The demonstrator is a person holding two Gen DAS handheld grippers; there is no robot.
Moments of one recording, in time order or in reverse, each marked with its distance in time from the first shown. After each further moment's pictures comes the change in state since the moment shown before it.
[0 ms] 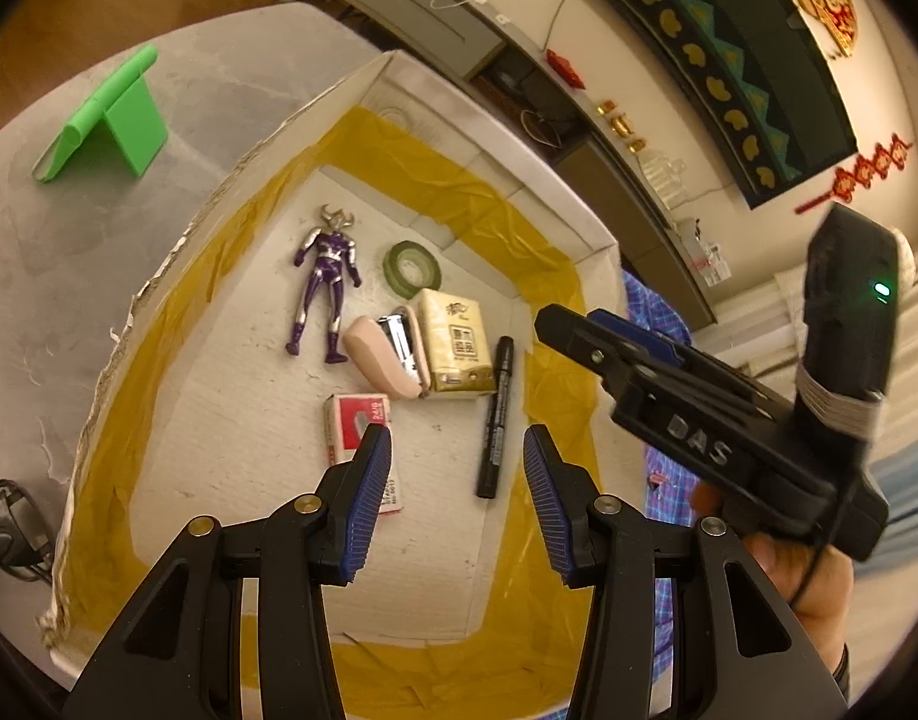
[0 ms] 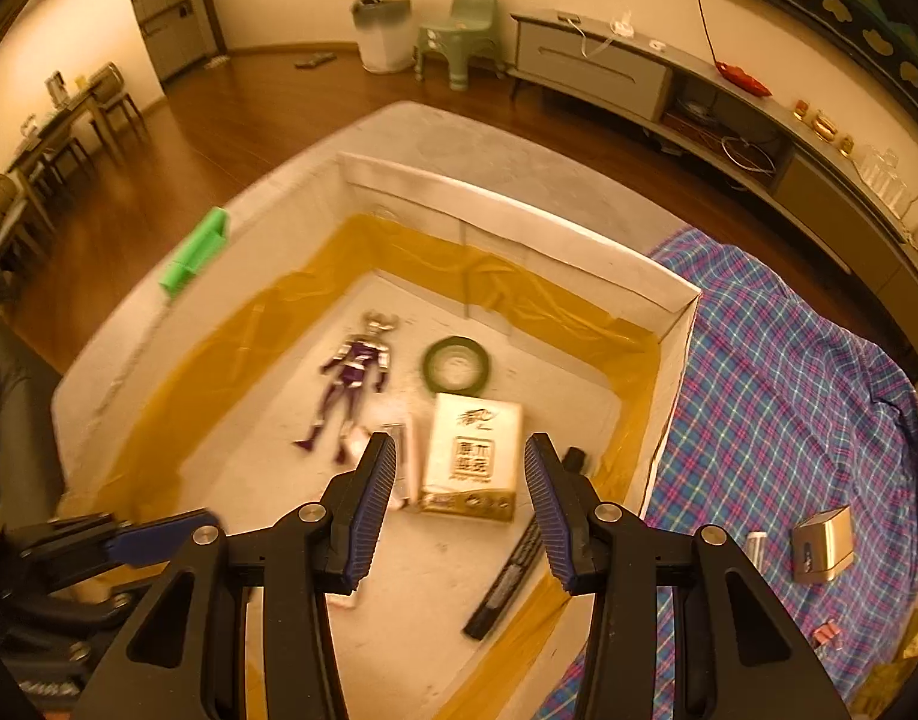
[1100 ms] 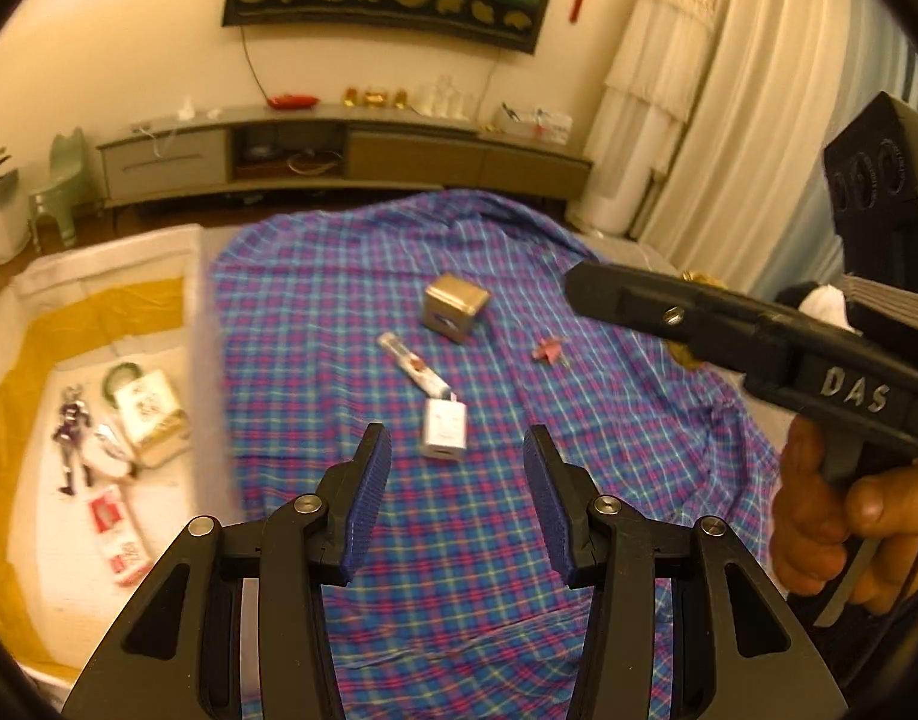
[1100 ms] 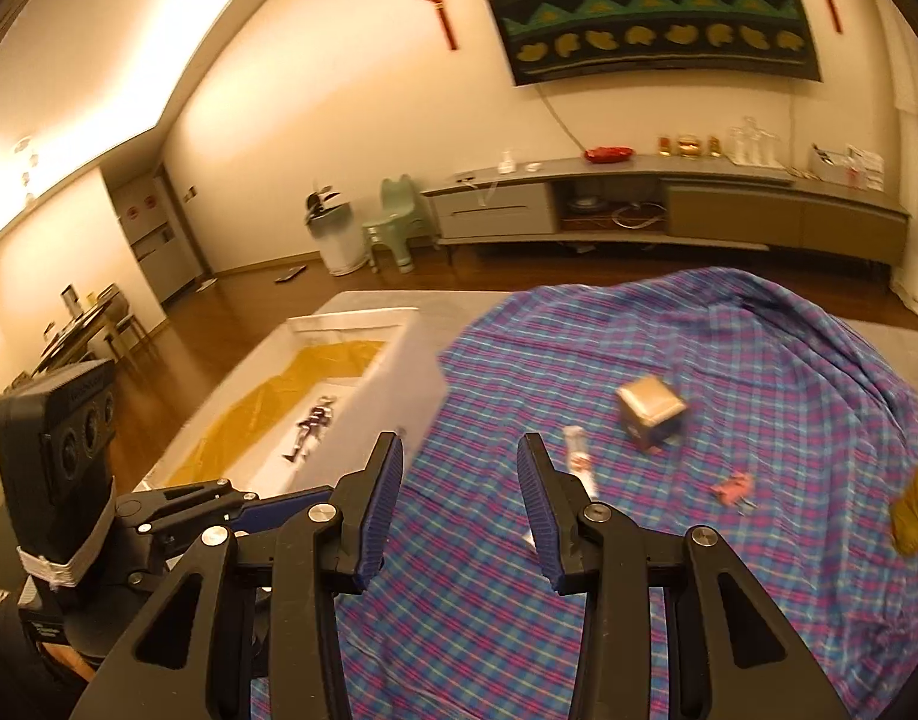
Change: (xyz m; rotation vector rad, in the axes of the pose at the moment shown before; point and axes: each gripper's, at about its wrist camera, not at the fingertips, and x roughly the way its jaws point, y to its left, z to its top) left arm 0.044 -0.206 -0.135 0.764 -0.049 -0.024; right arm -0.169 -0.156 -0.199 0.325 -0.441 0.019
